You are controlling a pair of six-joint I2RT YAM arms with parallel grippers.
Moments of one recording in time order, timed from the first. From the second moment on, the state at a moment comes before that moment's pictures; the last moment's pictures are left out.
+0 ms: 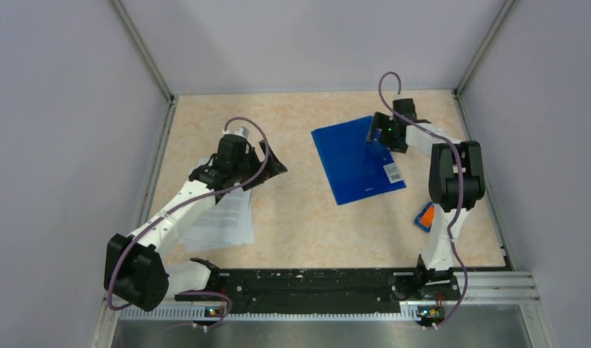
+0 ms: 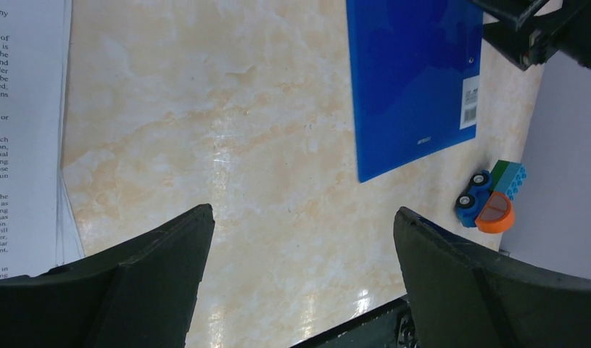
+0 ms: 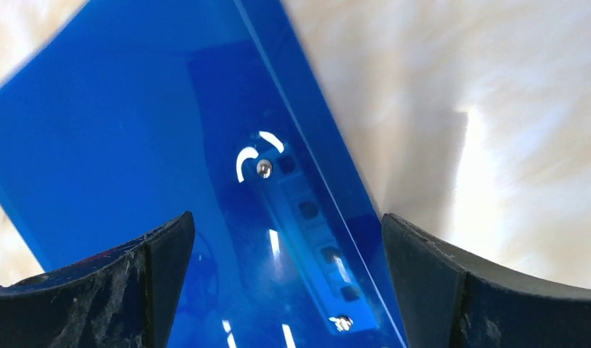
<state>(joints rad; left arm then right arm) -0.41 1.22 0.91 -0.39 0.17 -0.78 0.06 2.04 1.44 -0.31 -0.07 0.37</state>
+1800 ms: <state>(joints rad) -0.27 1.48 0.96 -0.35 0.17 -0.79 1.25 1.85 1.02 -0.64 1.05 0.22</state>
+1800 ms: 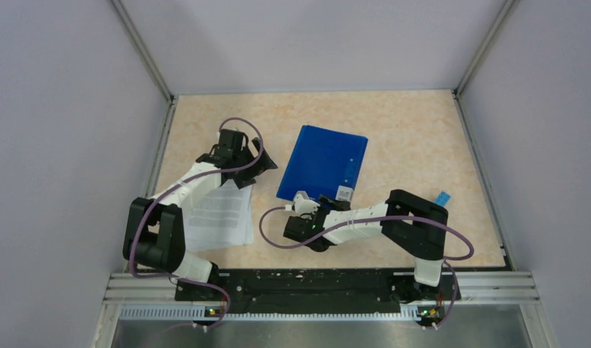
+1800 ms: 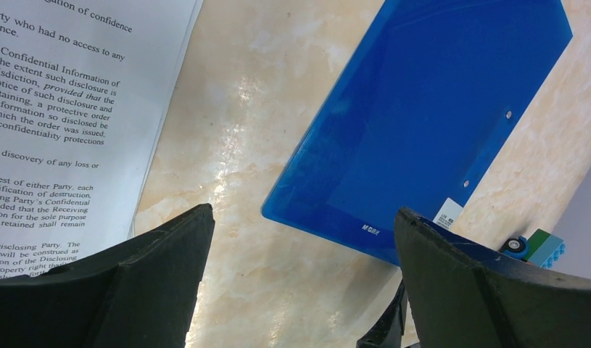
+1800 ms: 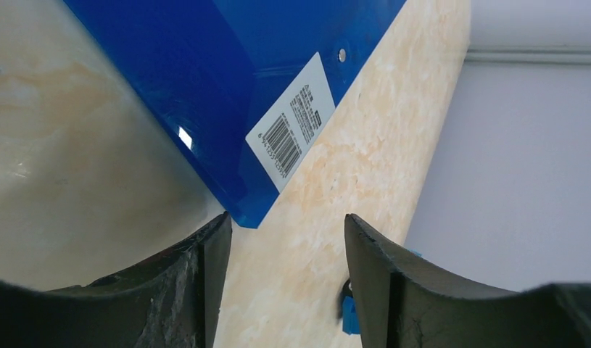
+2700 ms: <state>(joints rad) -0.22 1.48 0.96 -0.35 0.20 -0.79 1.22 1.97 1.02 -0.50 1.13 0.09</state>
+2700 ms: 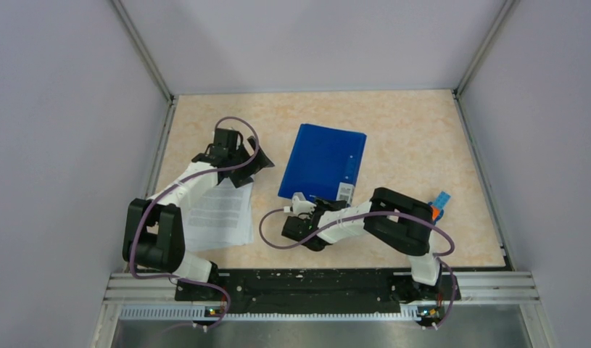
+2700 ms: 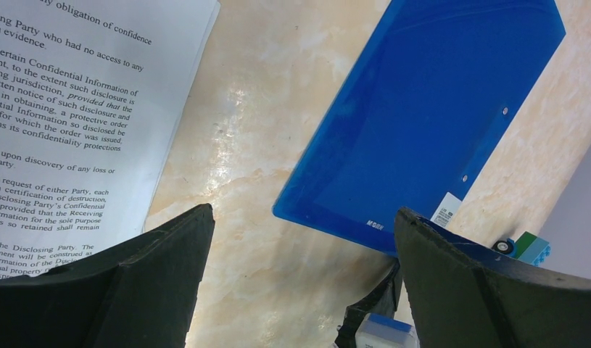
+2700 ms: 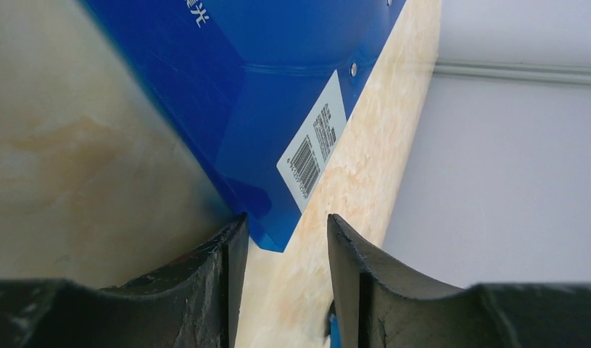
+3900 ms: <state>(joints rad) -0.18 1.48 0.94 -0.33 0.25 -0.79 1.14 2.05 1.06 -0.38 1.20 0.01</state>
